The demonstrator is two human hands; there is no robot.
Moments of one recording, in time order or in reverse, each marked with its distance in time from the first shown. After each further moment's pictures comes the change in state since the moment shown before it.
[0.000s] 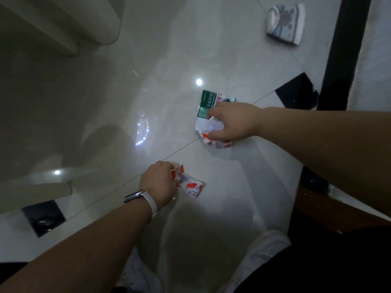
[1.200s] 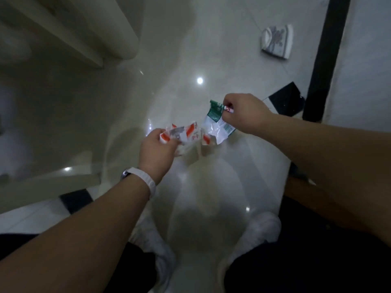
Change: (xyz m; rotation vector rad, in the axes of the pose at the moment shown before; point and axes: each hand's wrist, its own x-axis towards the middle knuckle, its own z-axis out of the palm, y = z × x) left_hand -0.030 0.040 -0.136 -0.857 0.128 -0.298; right_hand -0.050 -0.046 -0.062 0.337 0.305 0.306
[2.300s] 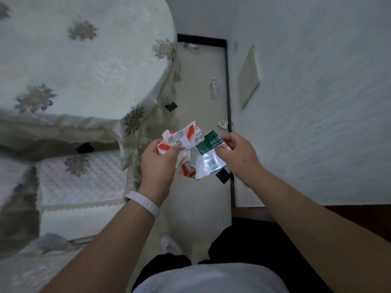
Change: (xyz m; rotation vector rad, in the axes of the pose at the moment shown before) left_hand -0.410 0.485 -0.401 -0.494 -0.146 0.305; right_hand -0.367 -0.451 -0.512 0.708 0.490 0.195
